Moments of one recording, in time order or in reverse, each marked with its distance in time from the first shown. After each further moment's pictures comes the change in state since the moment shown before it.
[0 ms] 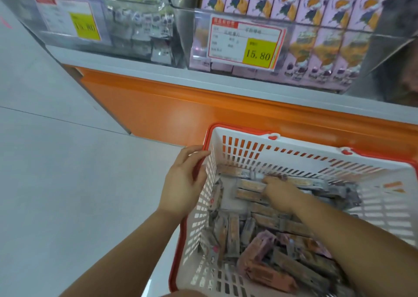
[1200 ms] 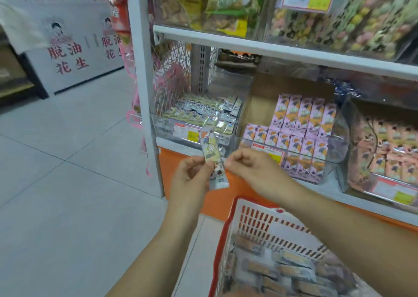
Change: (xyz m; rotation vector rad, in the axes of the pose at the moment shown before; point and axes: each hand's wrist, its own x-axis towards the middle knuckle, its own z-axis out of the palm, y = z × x) left_hand -0.015 0.152 -0.180 -0.976 0.399 -0.306; right_hand -0.220 -0.178 -0.278 1.008 0.714 -0.357
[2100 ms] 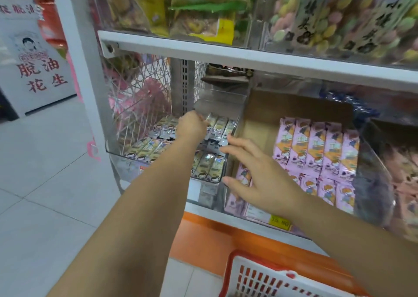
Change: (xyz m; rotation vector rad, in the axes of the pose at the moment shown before) left_hand 0.289 0.014 0.117 1.041 -0.051 0.220; right_hand 0.134 0.064 -0.062 -0.641 0.128 -0.472
